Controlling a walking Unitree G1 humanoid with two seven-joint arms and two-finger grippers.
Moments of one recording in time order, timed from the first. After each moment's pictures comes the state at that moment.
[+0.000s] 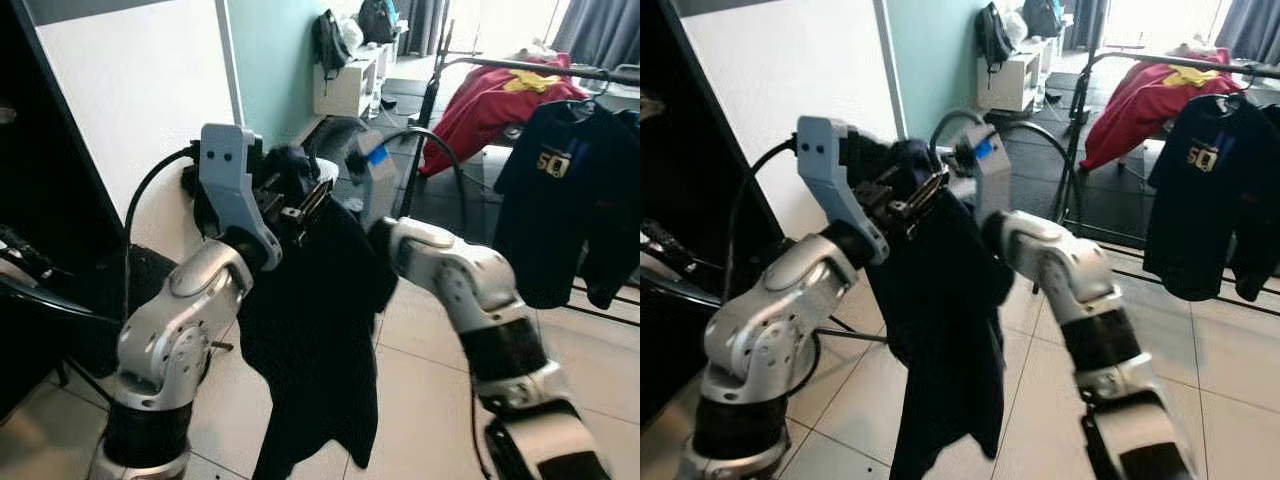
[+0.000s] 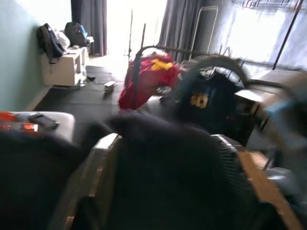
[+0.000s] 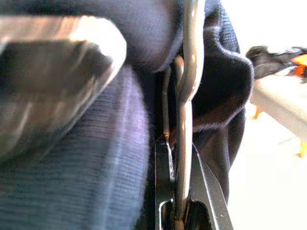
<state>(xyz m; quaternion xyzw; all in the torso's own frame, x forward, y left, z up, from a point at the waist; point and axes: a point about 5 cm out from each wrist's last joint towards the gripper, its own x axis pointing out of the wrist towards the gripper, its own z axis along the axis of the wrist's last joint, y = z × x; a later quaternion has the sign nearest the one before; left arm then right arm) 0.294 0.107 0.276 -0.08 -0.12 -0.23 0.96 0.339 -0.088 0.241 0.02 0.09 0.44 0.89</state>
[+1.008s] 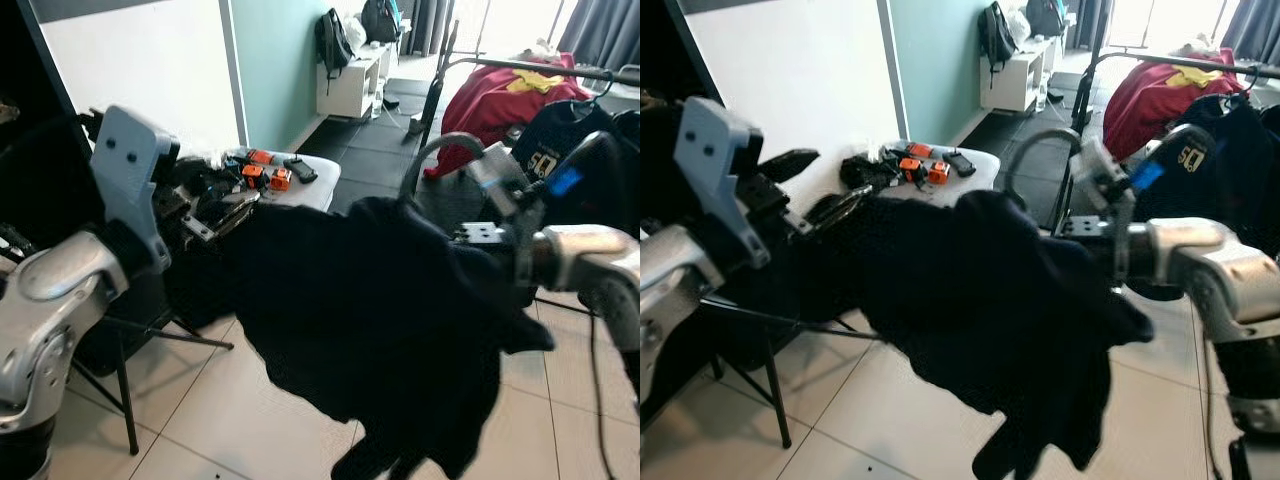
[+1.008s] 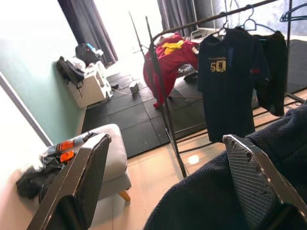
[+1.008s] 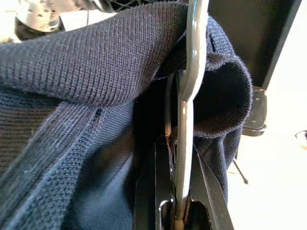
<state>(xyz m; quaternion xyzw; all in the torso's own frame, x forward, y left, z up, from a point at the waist) 0.263 0.178 0.296 0.14 -0.14 -0.27 0.94 0.291 -0.192 0.273 -0.06 0.07 0.65 0.76</state>
